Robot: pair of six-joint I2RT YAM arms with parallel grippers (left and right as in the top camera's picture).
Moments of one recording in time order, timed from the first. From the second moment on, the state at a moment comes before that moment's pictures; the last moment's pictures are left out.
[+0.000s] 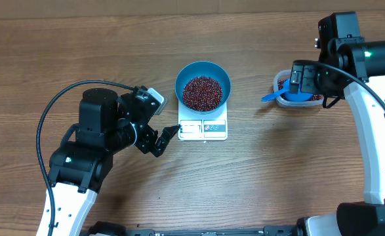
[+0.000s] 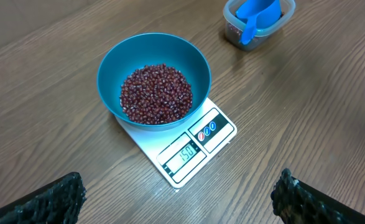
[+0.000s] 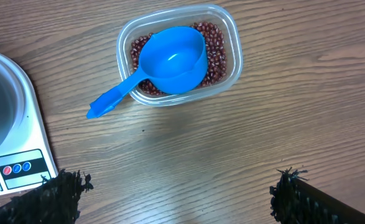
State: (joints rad) left arm -0.23 1.04 1.02 -0.71 0.45 0.30; right arm 0.07 1.62 1.78 -1.42 0.19 0.23
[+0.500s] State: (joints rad) left arm -0.23 1.04 1.02 -0.71 0.45 0.30; right arm 0.07 1.62 1.78 -1.42 0.19 0.23
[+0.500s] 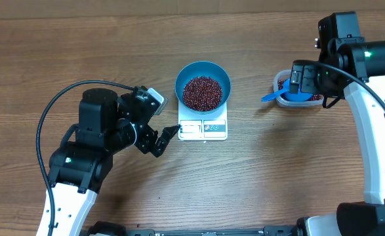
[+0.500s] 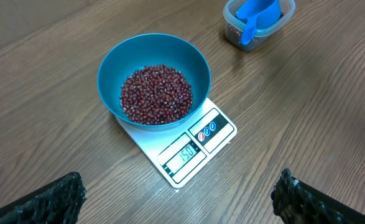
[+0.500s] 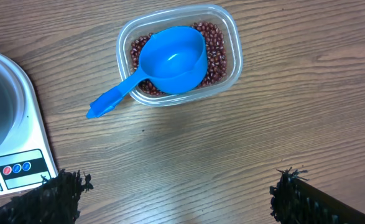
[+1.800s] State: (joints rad) left arm -0.23 0.22 0.33 -0.13 0.26 0.30; right arm 0.07 1.62 1.78 -1.42 0.19 0.23
